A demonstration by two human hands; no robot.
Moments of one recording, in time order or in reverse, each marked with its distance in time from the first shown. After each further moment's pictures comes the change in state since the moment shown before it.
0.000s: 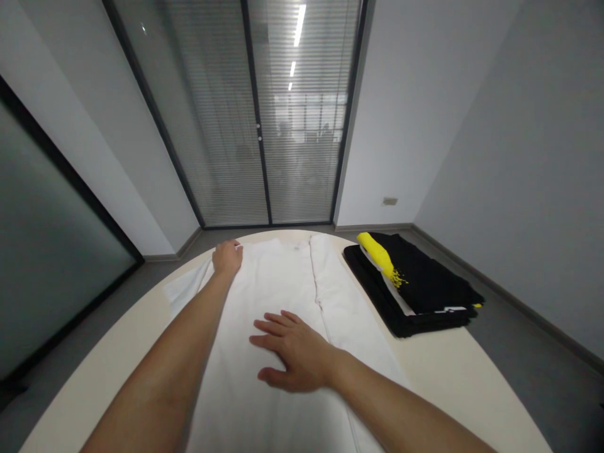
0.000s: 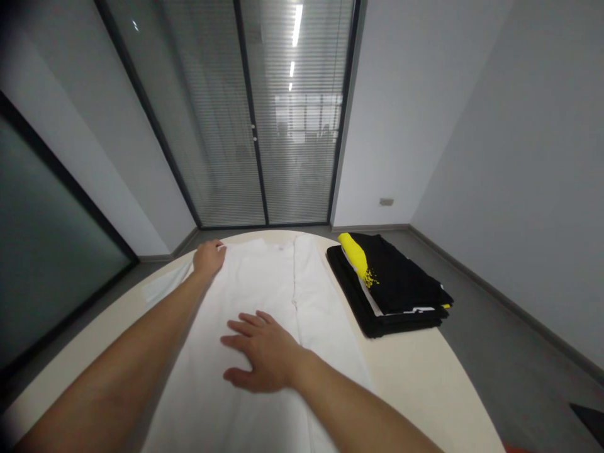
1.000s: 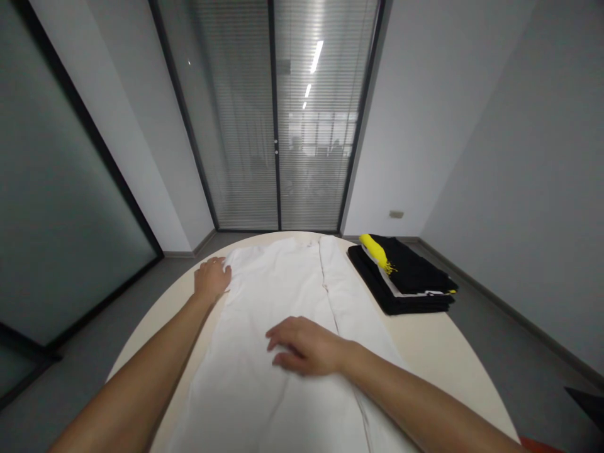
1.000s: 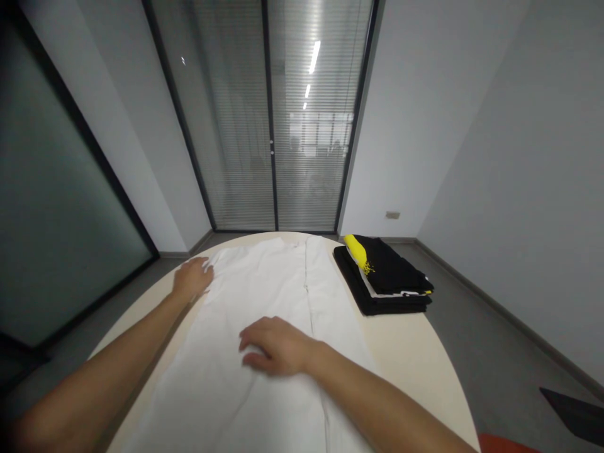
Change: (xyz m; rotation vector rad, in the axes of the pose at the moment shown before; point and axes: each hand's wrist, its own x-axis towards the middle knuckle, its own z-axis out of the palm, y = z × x) left_hand -0.129 -0.092 -0.063 -0.084 0.068 -0.060; right_hand -0.024 -0.051 0.012 0.075 0.007 -0.239
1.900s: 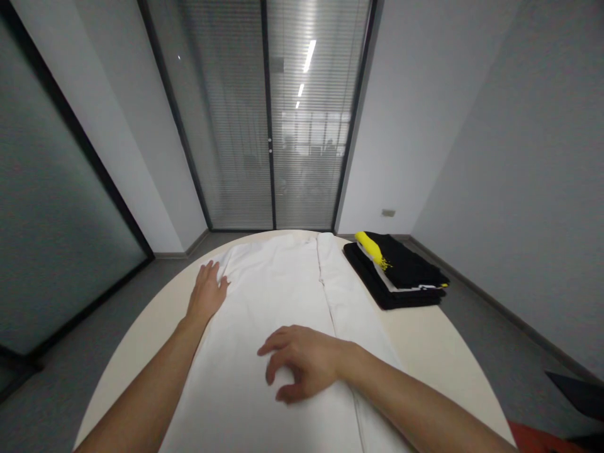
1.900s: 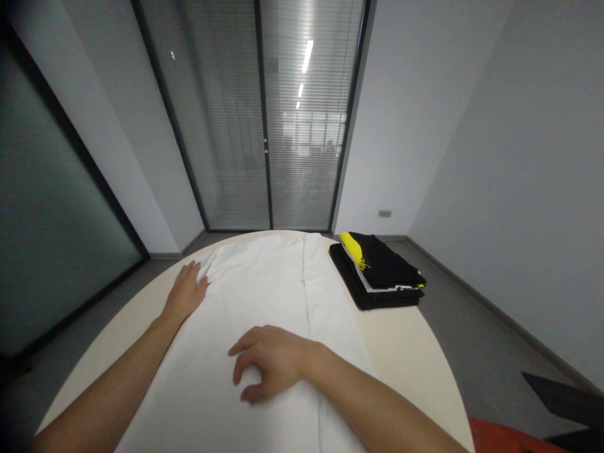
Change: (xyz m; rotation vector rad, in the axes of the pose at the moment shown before) left_hand -0.038 -0.018 0.025 -0.174 0.114 0.151; right_hand 0.004 -0.012 0.006 -0.025 -0.154 -0.090
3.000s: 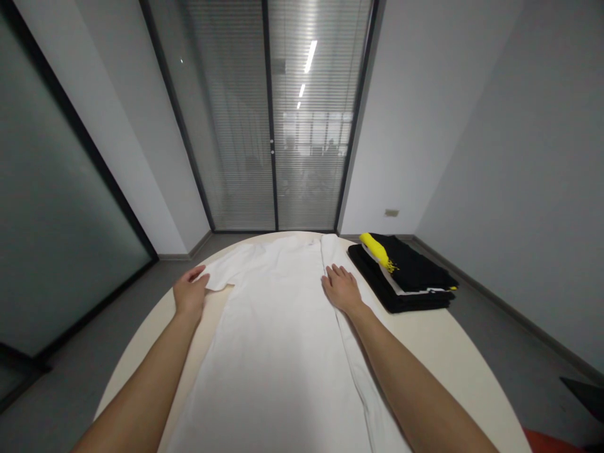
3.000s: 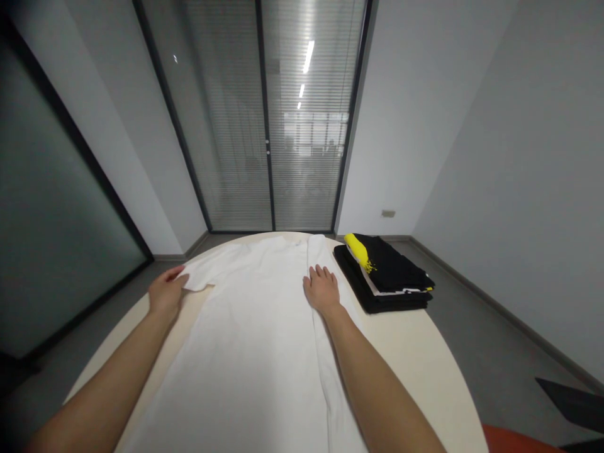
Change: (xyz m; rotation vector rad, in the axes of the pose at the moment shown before) left_hand 0.020 -0.015 -0.024 -0.721 0.241 -0.630; right_hand -0.038 0.131 -0.034 -0.559 0.463 1.159
